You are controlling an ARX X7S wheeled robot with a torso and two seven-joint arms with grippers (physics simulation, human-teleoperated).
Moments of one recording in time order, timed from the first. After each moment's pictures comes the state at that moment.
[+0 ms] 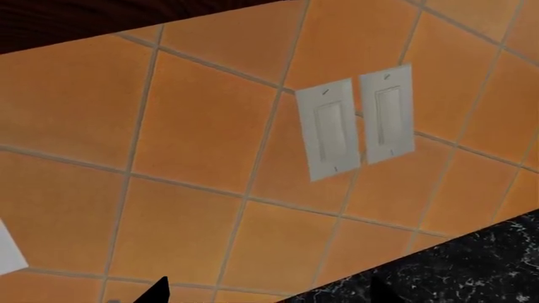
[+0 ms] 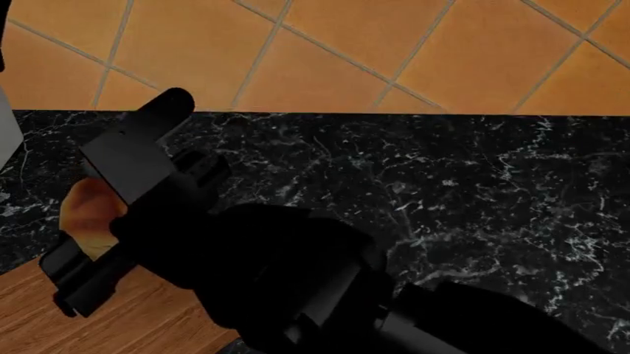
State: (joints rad) left arm -1.60 -0.76 0.47 0.17 -1.60 -1.23 -0.67; right arm 1.37 0.13 -1.38 0.34 1.25 0.38 0.14
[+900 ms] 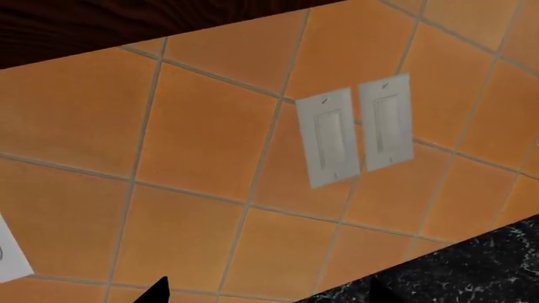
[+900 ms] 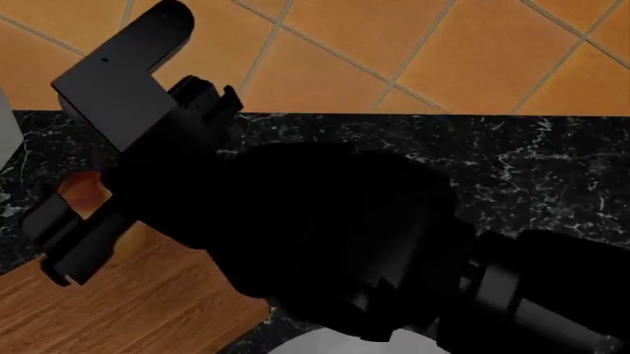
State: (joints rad) left arm -1.64 -0.77 0.49 0.17 -1.63 -1.22 -0.69; right arm 1.56 0.29 -1.31 0.05 1.36 0.53 0.24
